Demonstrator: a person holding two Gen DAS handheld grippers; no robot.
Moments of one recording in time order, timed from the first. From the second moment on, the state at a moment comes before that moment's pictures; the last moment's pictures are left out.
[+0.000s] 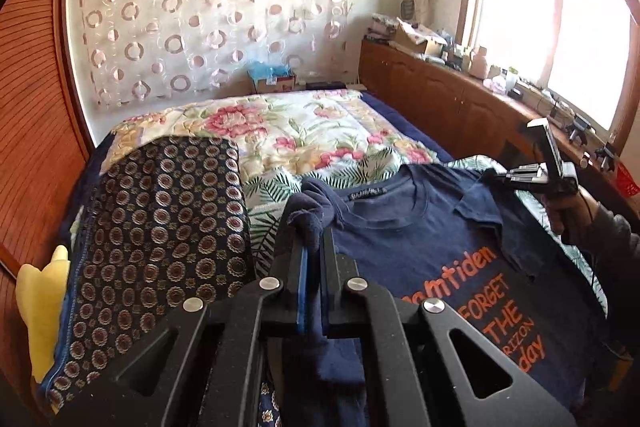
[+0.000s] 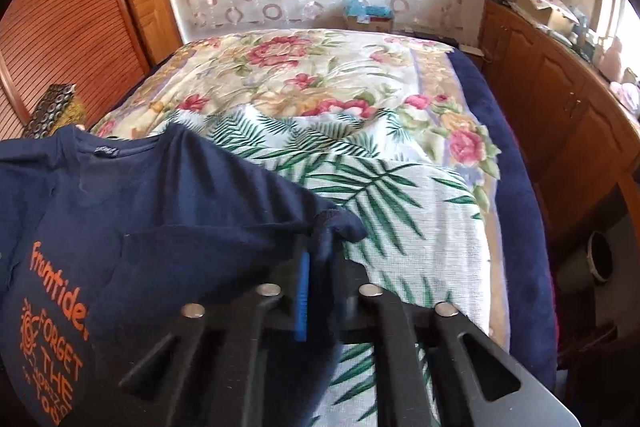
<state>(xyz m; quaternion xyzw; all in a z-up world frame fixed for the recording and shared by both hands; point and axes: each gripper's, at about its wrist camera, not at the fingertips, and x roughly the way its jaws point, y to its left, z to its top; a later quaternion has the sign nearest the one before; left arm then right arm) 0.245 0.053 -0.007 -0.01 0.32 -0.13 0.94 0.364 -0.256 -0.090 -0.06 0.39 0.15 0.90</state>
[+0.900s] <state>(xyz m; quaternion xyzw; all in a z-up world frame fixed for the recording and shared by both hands) 0.057 0.084 -0.002 -0.03 0.26 -0.12 0.96 0.098 -0.310 -0.049 -0.06 0.25 0.20 0.94</state>
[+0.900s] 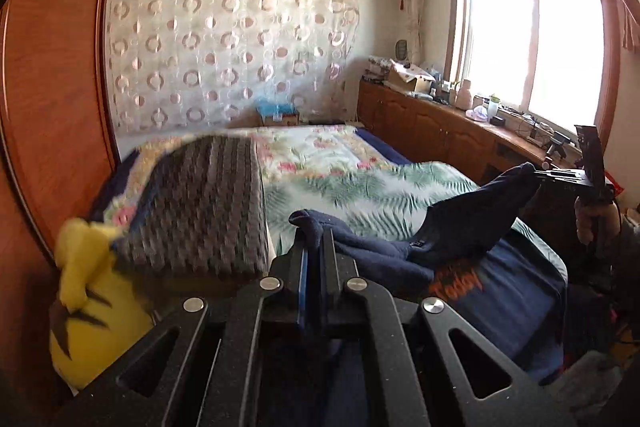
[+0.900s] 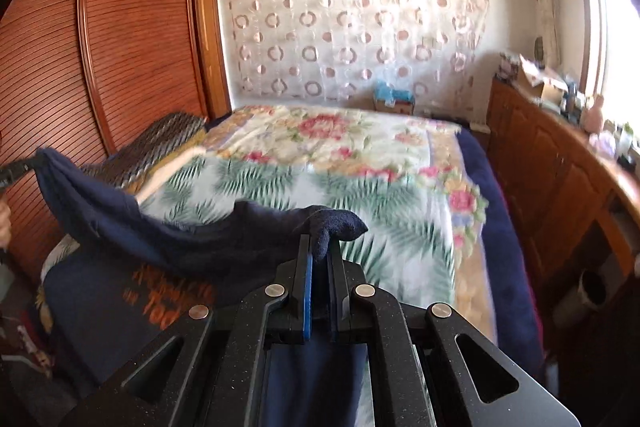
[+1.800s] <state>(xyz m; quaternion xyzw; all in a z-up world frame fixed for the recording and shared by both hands) -0.010 0.121 -0.059 -0.07 0.31 -0.06 0.95 0.018 -0.325 -0.109 -0.10 0.37 0.18 0.91</state>
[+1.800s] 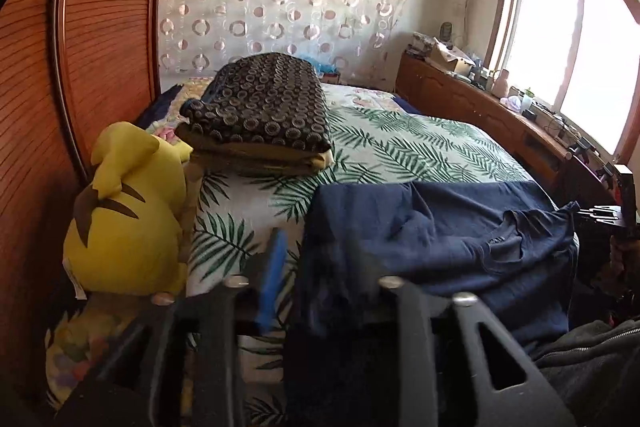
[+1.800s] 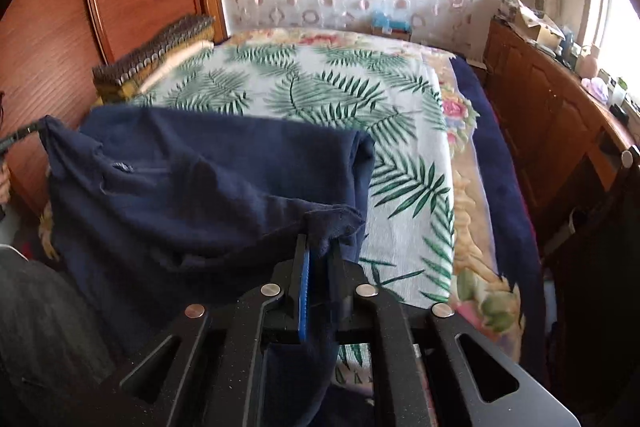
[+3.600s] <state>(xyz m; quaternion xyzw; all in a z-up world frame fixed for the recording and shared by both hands) 0.112 0.074 -0.115 -0.01 0.45 -0.11 0.89 0.145 -0.287 -0.139 -0.10 0.40 0.20 0.89</state>
